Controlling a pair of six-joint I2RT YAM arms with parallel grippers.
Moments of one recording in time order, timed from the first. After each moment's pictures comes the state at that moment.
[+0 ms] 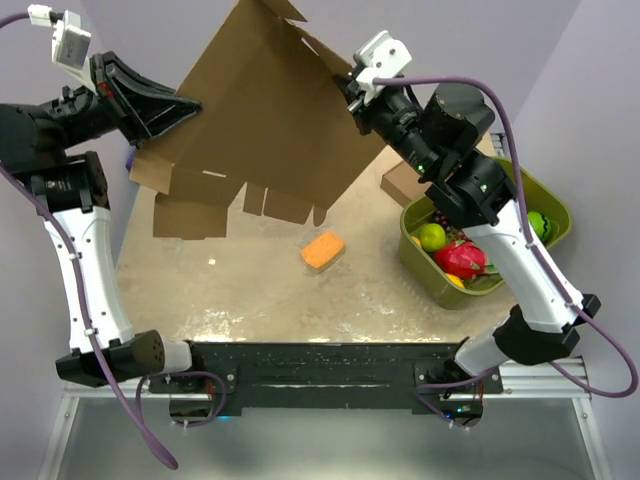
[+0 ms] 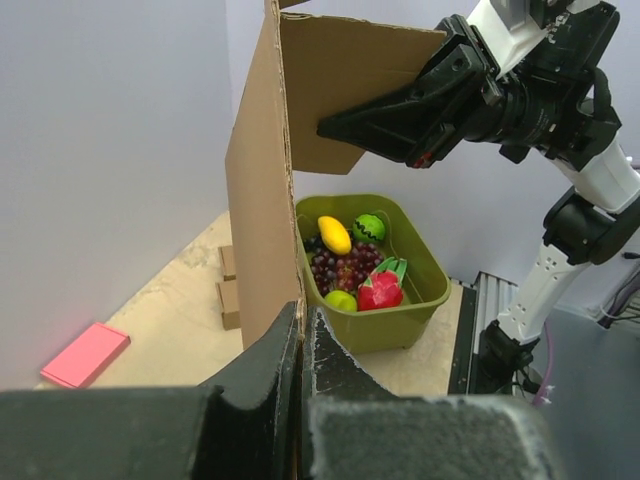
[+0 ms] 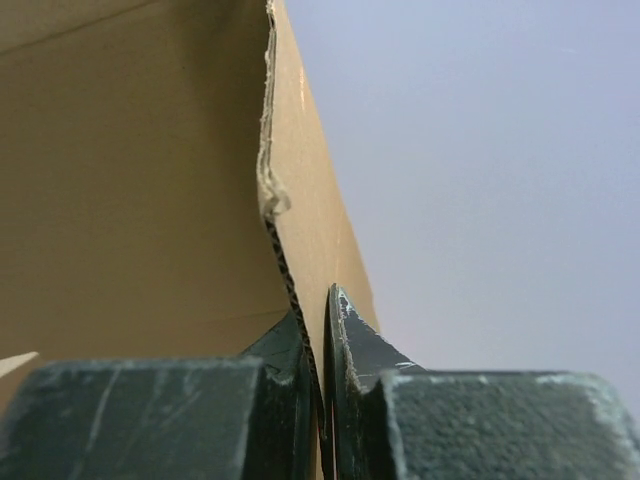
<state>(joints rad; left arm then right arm) 0.25 1.33 1.82 0.36 1.35 -0.93 0.80 1.51 2.09 -0.37 0.09 -0.42</state>
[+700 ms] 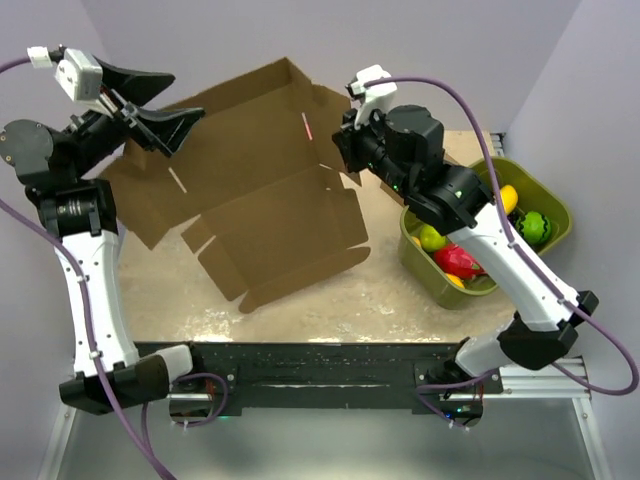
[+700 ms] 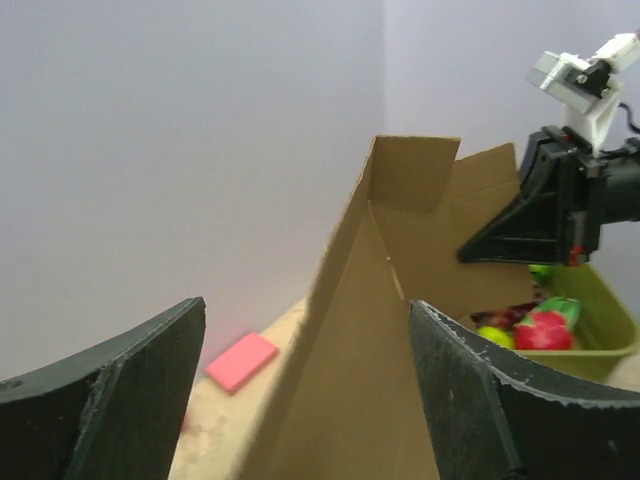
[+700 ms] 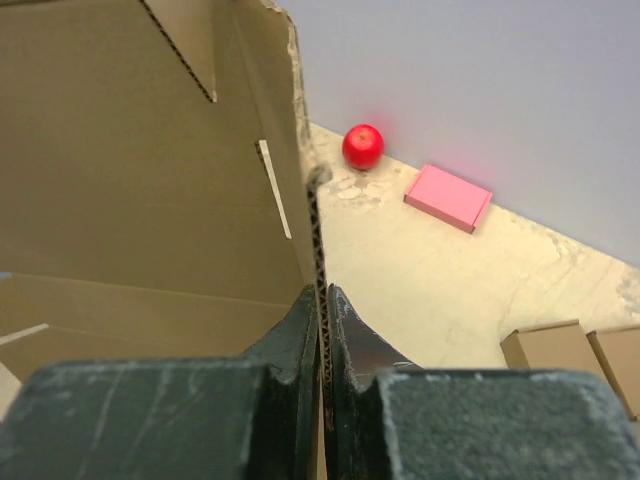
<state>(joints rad) 0.26 1.21 1.60 0.21 1.08 -0.48 0.81 1.46 1.88 -0.56 0.26 0.06</state>
